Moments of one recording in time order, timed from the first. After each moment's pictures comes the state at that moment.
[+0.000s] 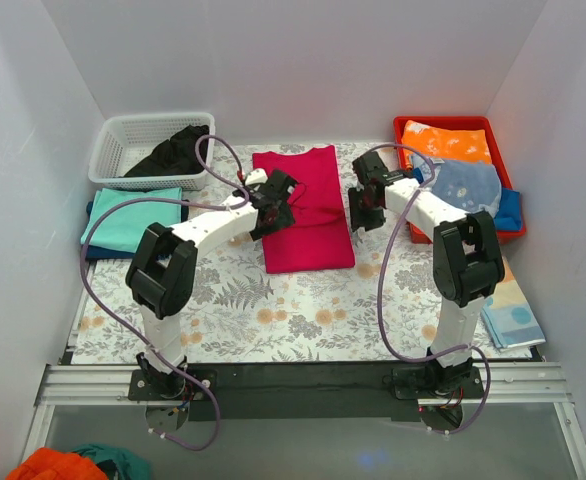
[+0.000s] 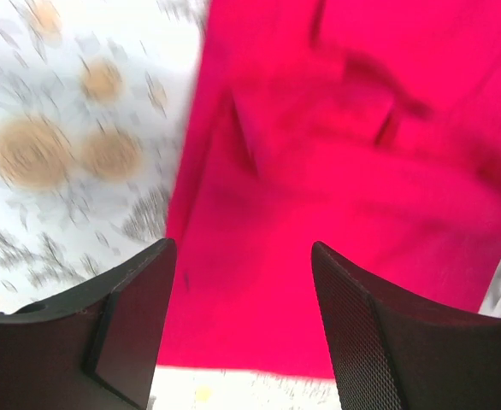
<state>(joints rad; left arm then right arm) -0.60 1.90 1.48 -0.62 -0.40 -0.93 0.40 1.91 1.49 -0.71 0.04 0.29</state>
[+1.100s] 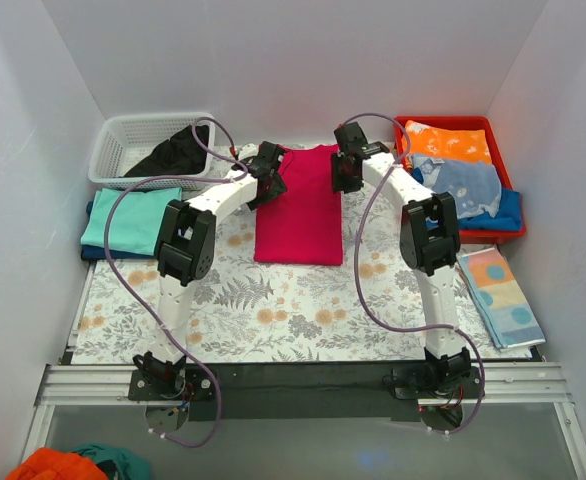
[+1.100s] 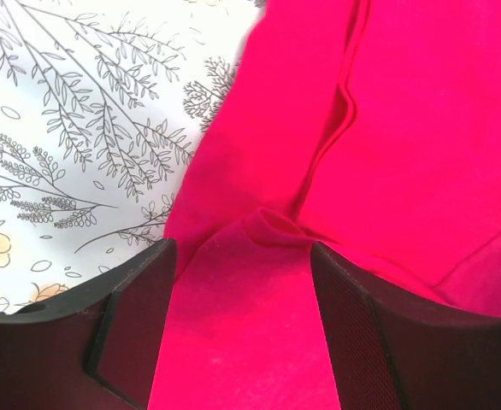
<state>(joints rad) -0.46 2.25 1.85 -0.58 -0.38 -0.88 0.41 2.32 2.06 -0.72 0.05 0.29</state>
